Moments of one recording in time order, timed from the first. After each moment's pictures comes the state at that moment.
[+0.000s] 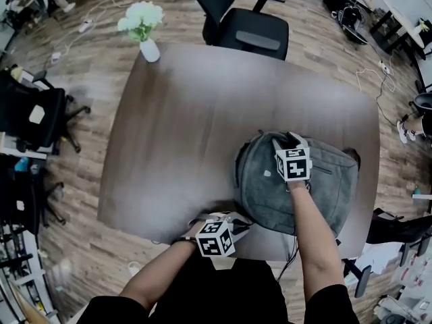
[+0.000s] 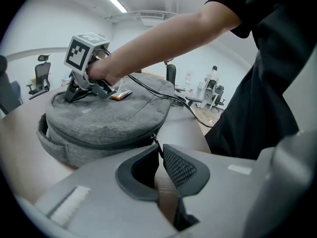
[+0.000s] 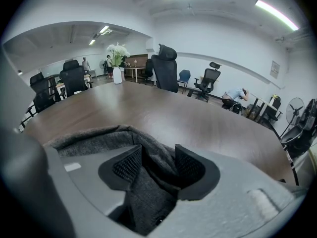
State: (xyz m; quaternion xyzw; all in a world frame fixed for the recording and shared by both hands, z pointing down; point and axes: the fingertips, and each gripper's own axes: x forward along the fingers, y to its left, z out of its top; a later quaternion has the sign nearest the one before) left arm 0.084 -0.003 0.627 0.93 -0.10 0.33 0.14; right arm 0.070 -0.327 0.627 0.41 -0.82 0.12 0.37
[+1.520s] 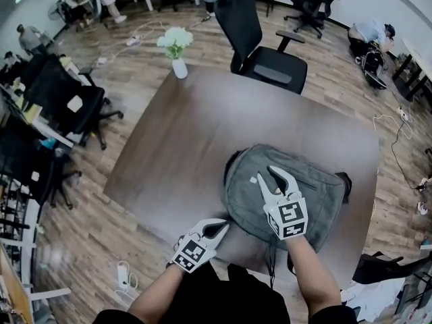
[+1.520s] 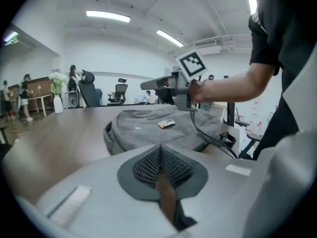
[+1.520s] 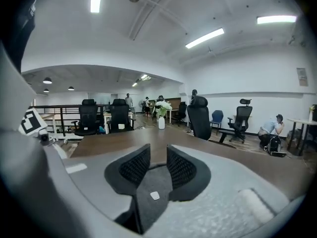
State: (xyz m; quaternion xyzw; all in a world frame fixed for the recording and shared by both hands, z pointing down) left arm 0.057 -0.018 0.580 0.83 -0.51 0.17 0.16; right arm 0.061 -0.191 0.486 0.23 -0.96 0.02 0.15
